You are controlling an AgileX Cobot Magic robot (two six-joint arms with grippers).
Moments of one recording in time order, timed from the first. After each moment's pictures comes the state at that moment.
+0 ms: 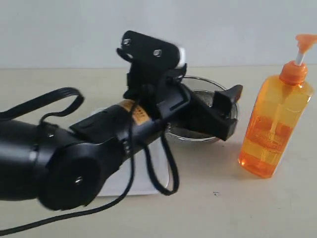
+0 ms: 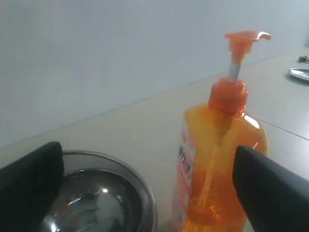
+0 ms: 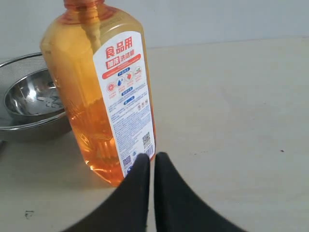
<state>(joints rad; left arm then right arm) -1.01 1.68 -0.83 -0.41 -0.71 0.26 0.07 0.00 0.00 0.05 0.34 0.05</state>
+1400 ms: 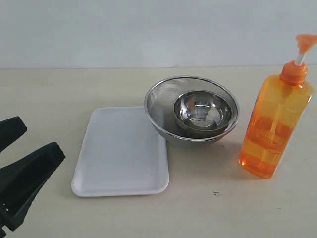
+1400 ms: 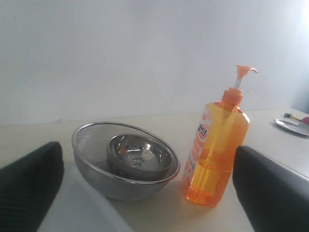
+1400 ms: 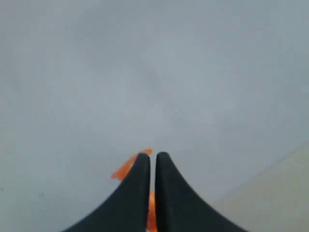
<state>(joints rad) -1.01 0.78 0.00 -0.47 -0.80 0.13 0.07 0.00 0.00 0.31 -0.25 0.37</state>
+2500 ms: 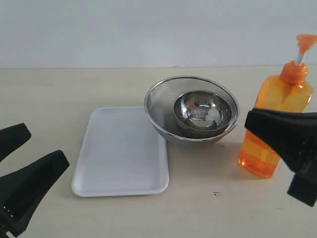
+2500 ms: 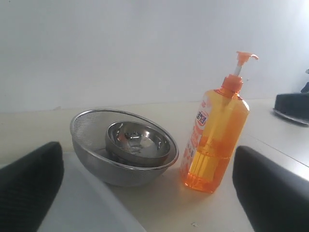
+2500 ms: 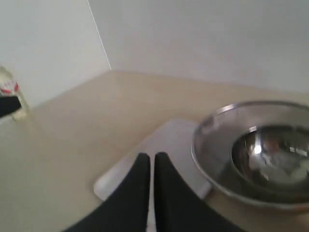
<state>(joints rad) -1.01 0.78 0.00 -0.47 -0.76 0.13 0.18 0.82 -0.20 -1.10 -0.75 1.13</state>
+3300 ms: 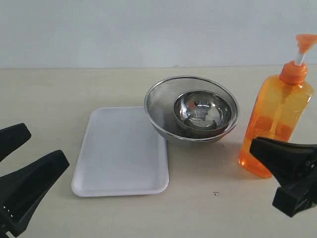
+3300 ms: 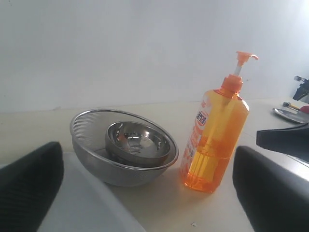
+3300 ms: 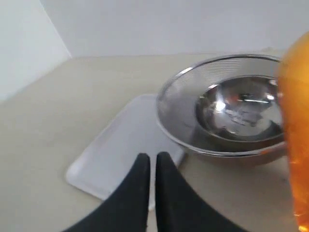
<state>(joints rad) -1.01 0.78 0.00 -0.47 -0.76 0.13 0.25 0.95 -0.05 -0.70 -0.76 0.79</state>
